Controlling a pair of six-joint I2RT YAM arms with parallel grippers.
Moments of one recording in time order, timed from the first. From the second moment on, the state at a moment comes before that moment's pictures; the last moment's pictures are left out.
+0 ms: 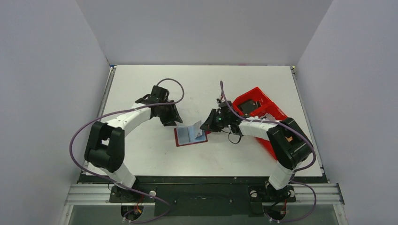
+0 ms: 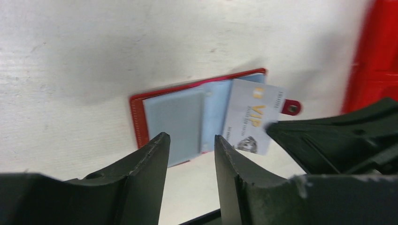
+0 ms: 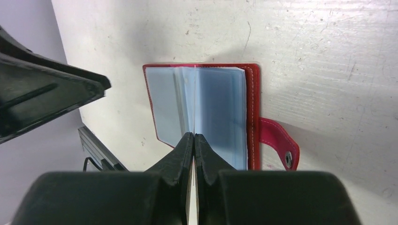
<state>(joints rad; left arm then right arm) -0.36 1.68 1.09 -0.51 0.22 -0.71 0.59 1.73 0.87 0.12 -0.33 0.89</state>
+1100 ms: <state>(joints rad) -0.30 1.50 0.96 -0.11 0.80 -0.89 0.52 1.54 0.77 0.55 -0.56 1.26</state>
